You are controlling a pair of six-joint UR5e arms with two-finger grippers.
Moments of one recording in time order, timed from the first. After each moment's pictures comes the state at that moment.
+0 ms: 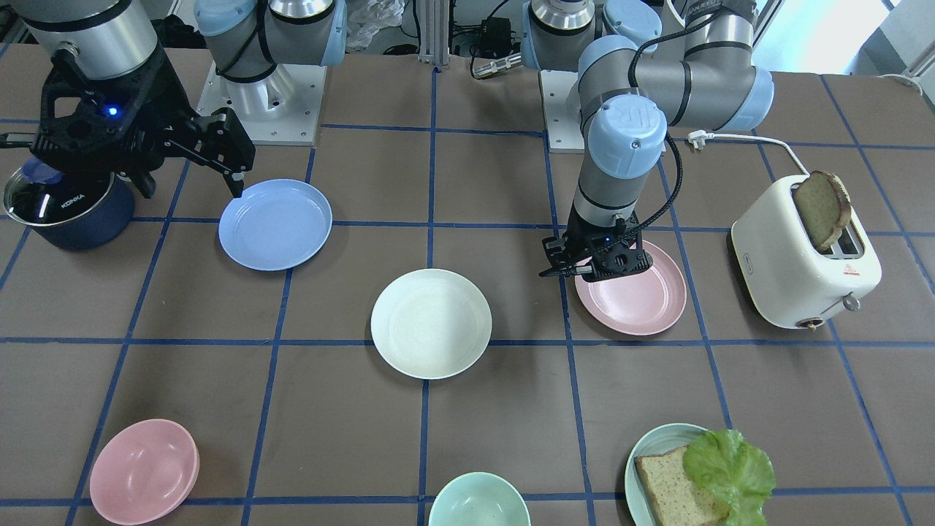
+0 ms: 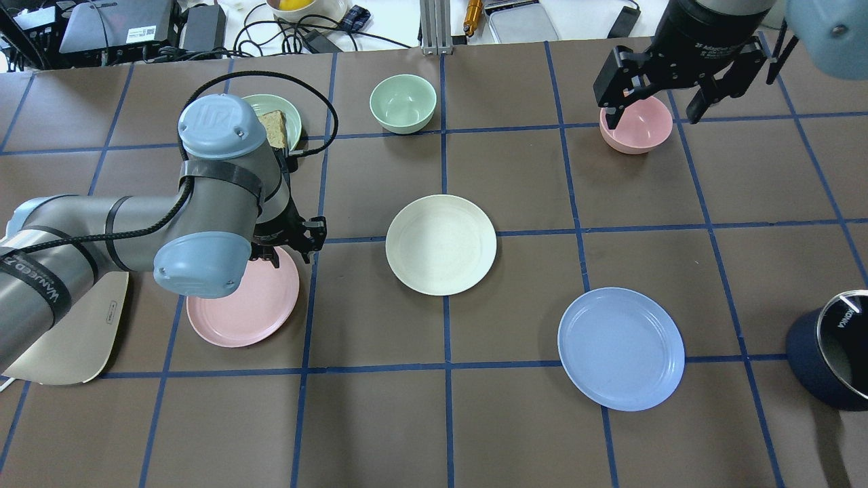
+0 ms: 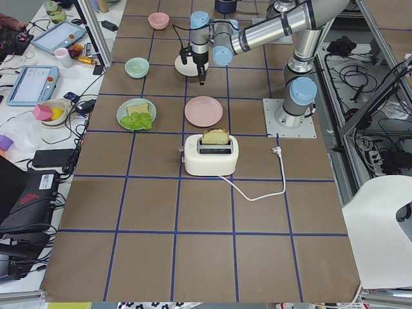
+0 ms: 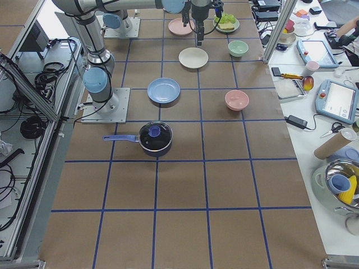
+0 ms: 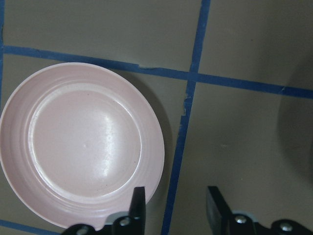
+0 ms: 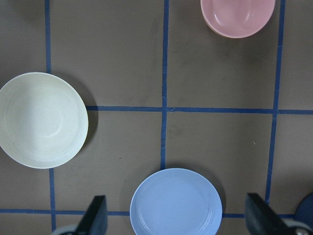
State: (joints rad) left arm -1.63 -1.71 -2.00 -1.04 1.67 -0.24; right arm 1.56 -1.54 1.47 -1.55 -1.57 -0.04
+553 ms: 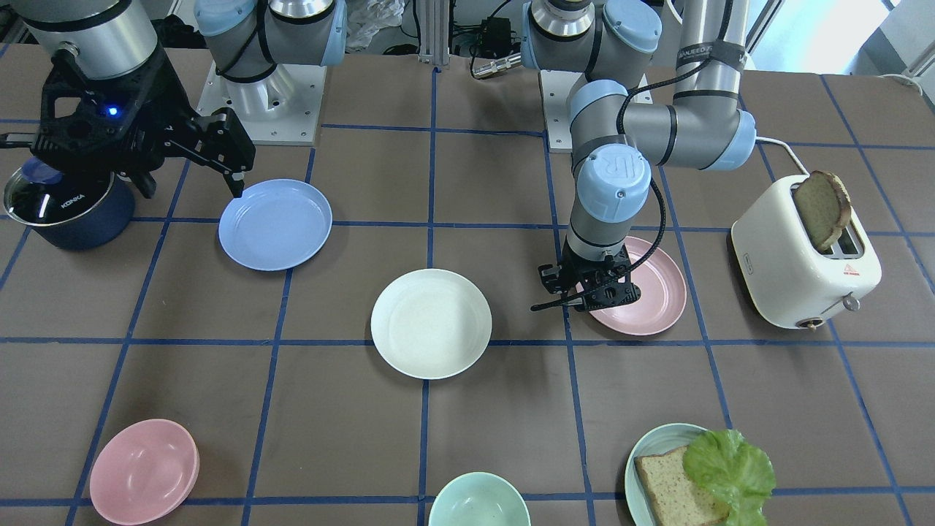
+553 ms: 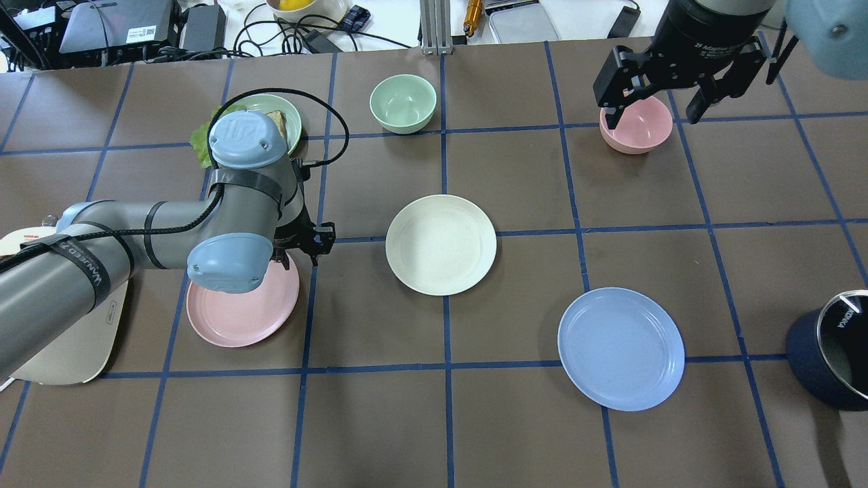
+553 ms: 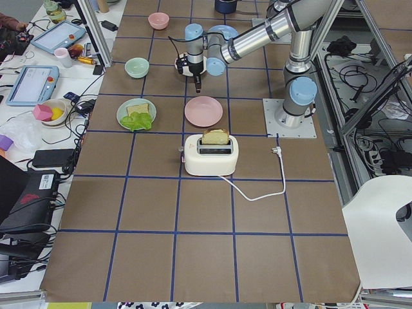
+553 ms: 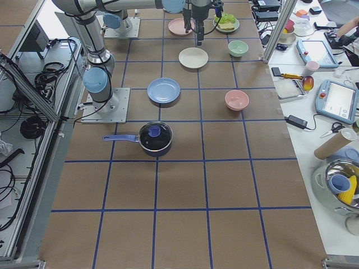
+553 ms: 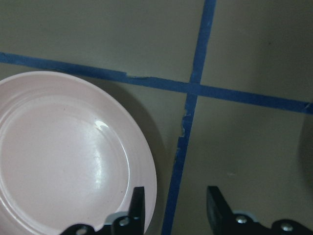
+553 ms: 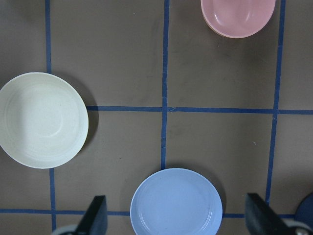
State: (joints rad) left arm -1.63 -1.83 -2.01 -0.95 1.70 -0.21; right arm 1.56 -1.54 1.47 -1.55 -1.56 -0.04
